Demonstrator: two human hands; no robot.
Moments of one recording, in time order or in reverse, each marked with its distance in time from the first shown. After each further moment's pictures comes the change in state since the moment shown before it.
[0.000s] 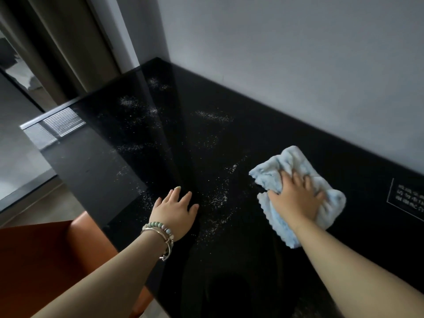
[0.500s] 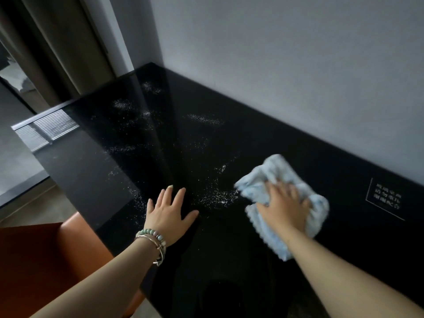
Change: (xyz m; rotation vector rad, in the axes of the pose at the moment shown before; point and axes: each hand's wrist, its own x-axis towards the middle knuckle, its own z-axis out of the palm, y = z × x) left_hand -0.015 0.008 0.011 -0.076 0.121 0.017; right_hand -0.025 0.014 0.002 -0.049 0.006 -0.076
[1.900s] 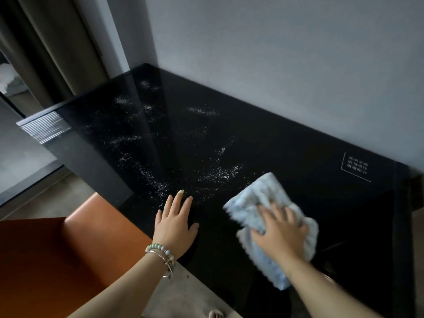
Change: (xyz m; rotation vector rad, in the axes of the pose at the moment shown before) left_hand -0.093 -0.013 0.017 -0.102 0.030 0.100; right_hand -0.146 -0.006 0.006 -0.074 -0.075 -0.003
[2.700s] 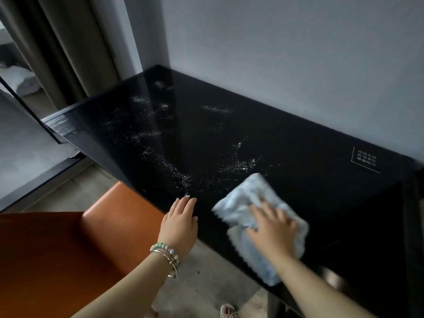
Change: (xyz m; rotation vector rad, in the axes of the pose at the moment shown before) left_hand -0.036 -0.047 -0.018 -0.107 0.066 0.054; right_hand -0.039 -0.063 0.017 -0.024 0.043 -0.049
